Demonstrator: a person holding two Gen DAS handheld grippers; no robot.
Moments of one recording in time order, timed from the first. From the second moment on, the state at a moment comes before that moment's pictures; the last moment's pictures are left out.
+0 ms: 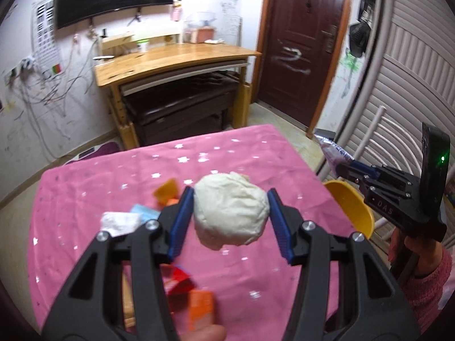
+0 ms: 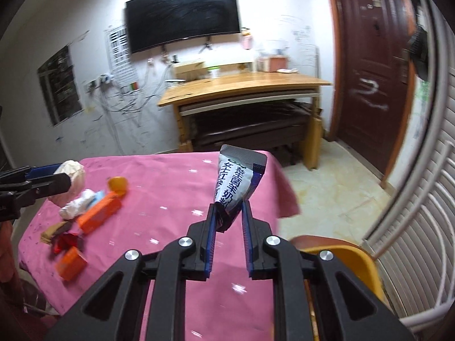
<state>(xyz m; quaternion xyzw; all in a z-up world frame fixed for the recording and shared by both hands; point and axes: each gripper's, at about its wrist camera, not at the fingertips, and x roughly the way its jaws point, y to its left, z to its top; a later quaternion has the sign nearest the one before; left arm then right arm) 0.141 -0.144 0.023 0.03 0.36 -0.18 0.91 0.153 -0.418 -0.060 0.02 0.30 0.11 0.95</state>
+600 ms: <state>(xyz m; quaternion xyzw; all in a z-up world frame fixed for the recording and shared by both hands) 0.148 -0.282 0.009 0.07 0.39 -0.26 0.88 0.123 -0.530 -0.098 0.07 0.31 0.04 0.95</state>
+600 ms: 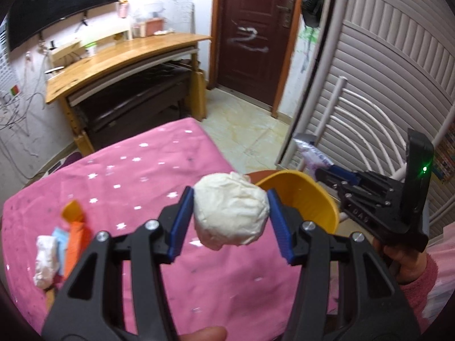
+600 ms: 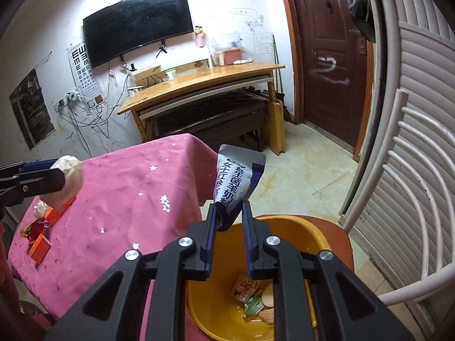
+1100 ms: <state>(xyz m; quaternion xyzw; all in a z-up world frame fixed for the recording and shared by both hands) 0.174 -0.381 -0.022 0.10 0.44 -0.30 0.84 0.135 -0.560 -0.136 0.10 0.36 0.05 0.93</state>
